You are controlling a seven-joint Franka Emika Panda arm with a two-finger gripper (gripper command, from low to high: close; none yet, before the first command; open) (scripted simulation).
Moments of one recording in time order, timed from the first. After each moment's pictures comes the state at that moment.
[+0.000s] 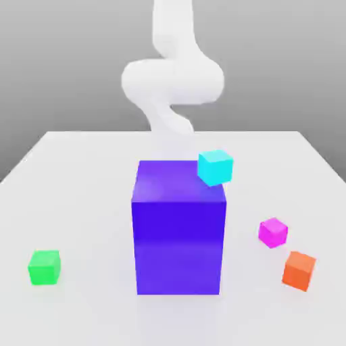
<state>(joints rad) 0.07 -0.74 -0.01 -2.35 0.01 2.35 0.70</state>
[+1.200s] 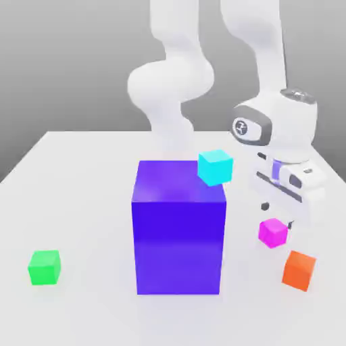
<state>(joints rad) 0.80 0.10 0.06 -2.94 0.00 3.05 -0.42</state>
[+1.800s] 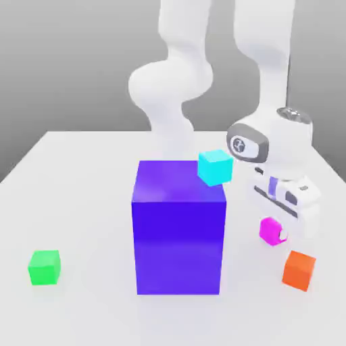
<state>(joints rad) 0.82 0.14 0.04 -2.93 0.00 3.07 -0.42</state>
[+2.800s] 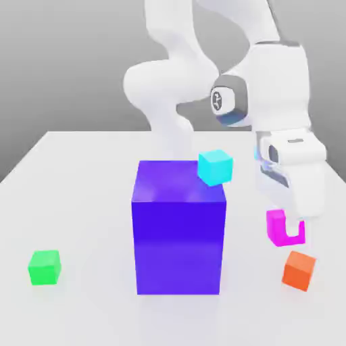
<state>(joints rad) 0.45 -0.13 -0.17 -2.70 -0.15 2.91 -0.35</state>
